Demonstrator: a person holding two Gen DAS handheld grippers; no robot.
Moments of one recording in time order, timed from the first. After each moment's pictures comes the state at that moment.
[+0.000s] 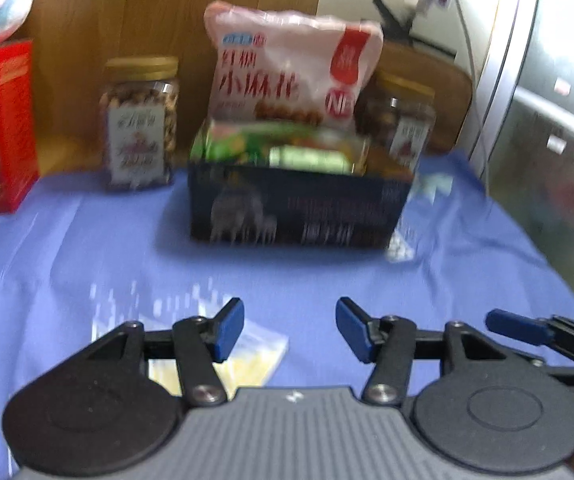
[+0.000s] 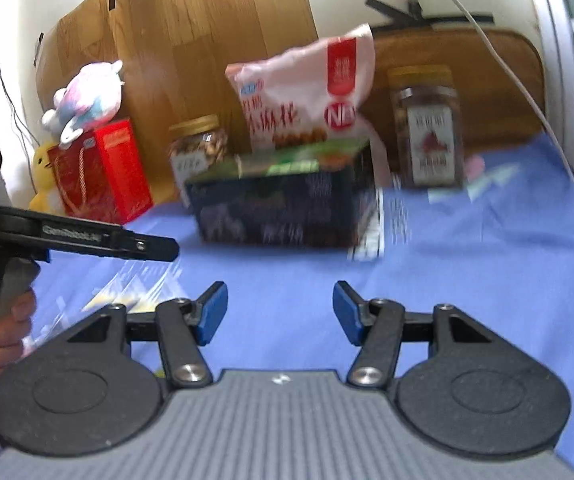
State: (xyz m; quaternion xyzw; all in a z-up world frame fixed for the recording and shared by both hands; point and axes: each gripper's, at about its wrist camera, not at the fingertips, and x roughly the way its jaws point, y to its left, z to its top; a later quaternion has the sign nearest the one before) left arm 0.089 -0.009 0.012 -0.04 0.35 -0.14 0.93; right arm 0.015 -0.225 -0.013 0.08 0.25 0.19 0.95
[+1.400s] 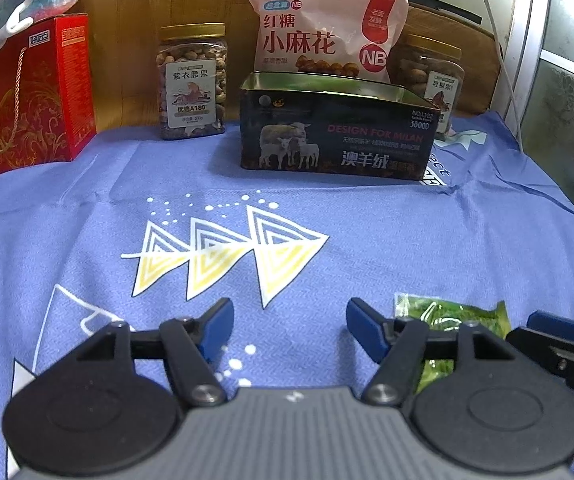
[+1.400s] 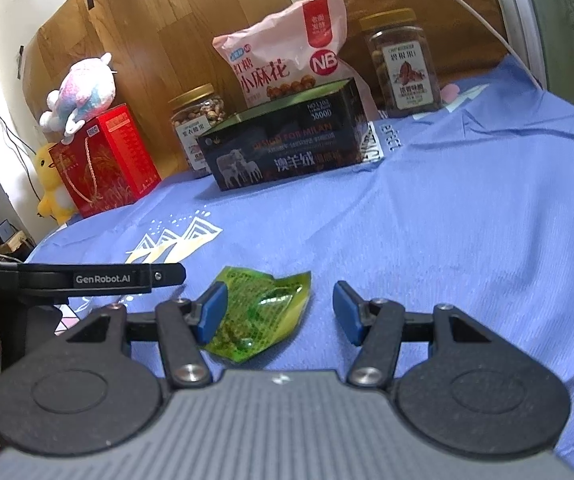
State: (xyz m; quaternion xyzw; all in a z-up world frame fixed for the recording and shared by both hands) left arm 0.035 -0.003 -0.014 -0.01 0.36 -0.08 0.93; right arm -0.027 -0.212 -0.031 0.14 0.30 0.16 0.93
